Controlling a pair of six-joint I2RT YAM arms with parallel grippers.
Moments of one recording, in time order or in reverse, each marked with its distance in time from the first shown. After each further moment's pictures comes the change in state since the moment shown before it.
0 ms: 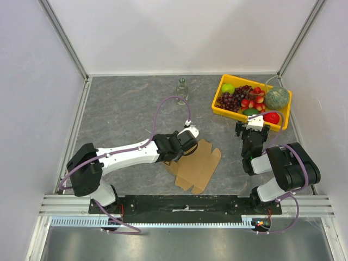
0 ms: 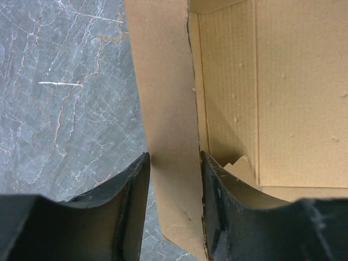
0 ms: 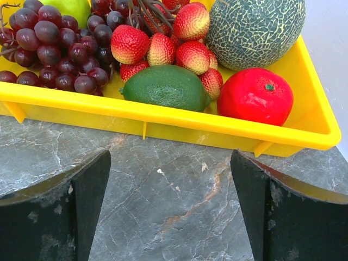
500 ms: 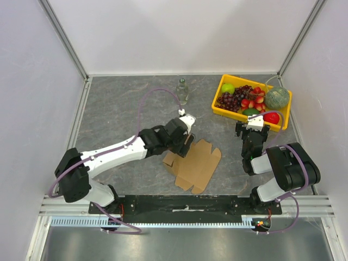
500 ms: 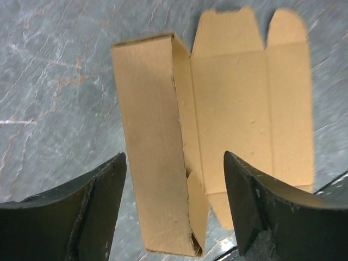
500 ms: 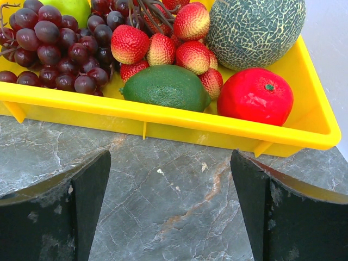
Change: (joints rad) left arm 0.138 -0.123 -0.030 0.188 0.326 -0.029; right arm 0.000 0.000 0.000 0.000 0.000 0.000
